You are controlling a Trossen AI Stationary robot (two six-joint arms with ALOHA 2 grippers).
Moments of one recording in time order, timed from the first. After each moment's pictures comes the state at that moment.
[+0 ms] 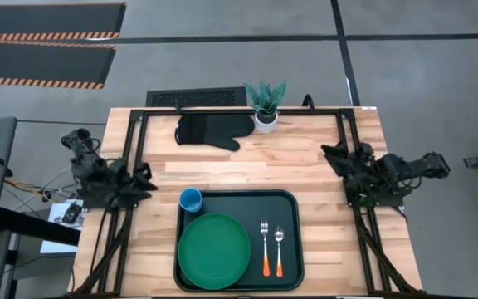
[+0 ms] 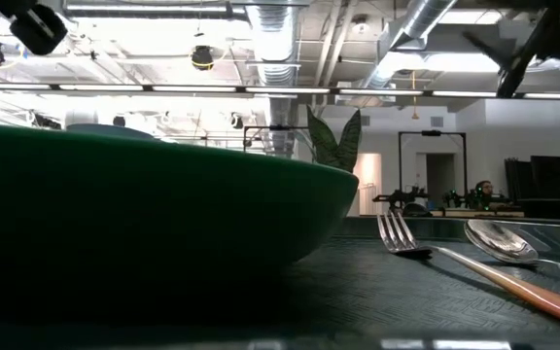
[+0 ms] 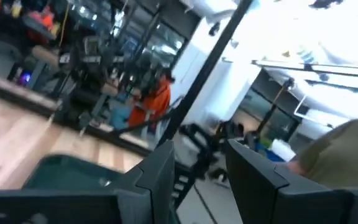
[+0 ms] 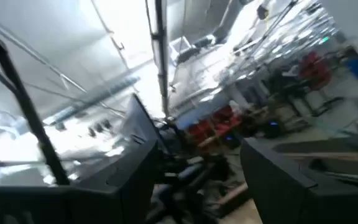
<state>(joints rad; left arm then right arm) -0.81 0.00 0.23 0.03 -0.55 -0.42 0.22 0.04 0.01 0.58 0.50 0.35</state>
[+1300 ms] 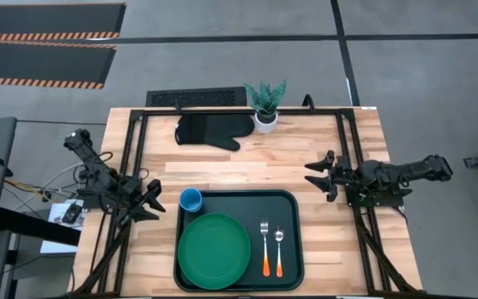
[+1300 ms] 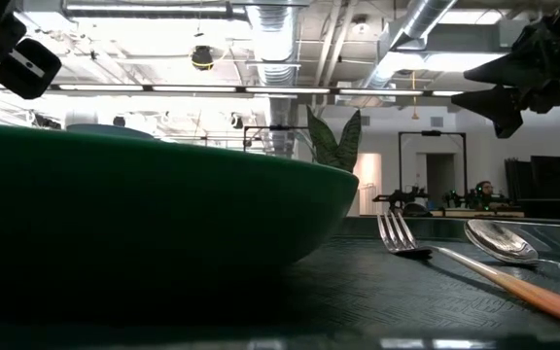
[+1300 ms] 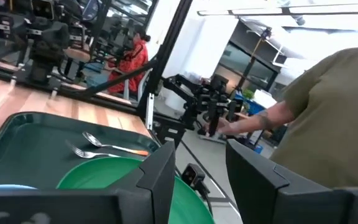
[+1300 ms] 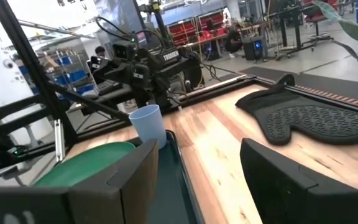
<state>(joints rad) -0.81 0.00 0.01 0.14 -0.37 -0.39 0.17 0.05 0.01 0.07 0.34 0.29</state>
